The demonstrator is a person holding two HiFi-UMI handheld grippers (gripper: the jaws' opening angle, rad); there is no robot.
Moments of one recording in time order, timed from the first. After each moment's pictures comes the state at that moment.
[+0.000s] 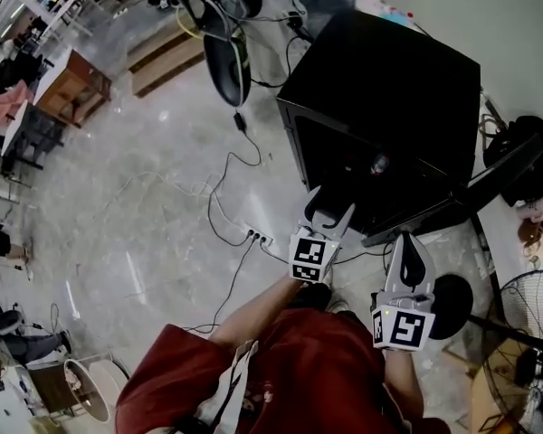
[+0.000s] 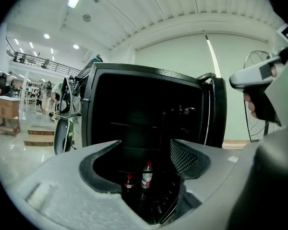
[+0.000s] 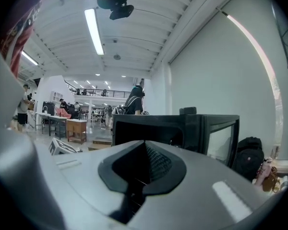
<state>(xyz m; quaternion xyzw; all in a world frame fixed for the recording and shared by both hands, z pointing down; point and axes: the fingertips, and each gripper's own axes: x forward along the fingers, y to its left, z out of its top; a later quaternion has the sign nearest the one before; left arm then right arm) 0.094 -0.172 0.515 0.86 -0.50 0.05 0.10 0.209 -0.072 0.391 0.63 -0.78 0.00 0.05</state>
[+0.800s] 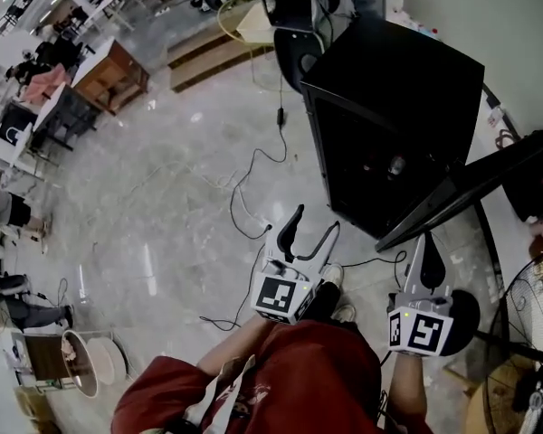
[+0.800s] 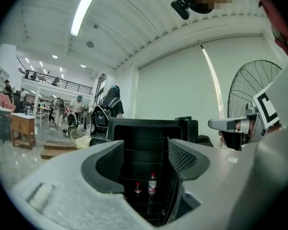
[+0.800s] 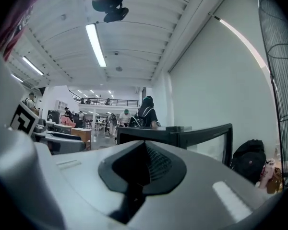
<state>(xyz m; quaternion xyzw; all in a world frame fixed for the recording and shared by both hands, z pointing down) 0.053 -0.028 0.380 0.83 -0.55 0.01 0.04 0.247 -0.009 0.351 0.60 -0.80 -0.01 0.00</state>
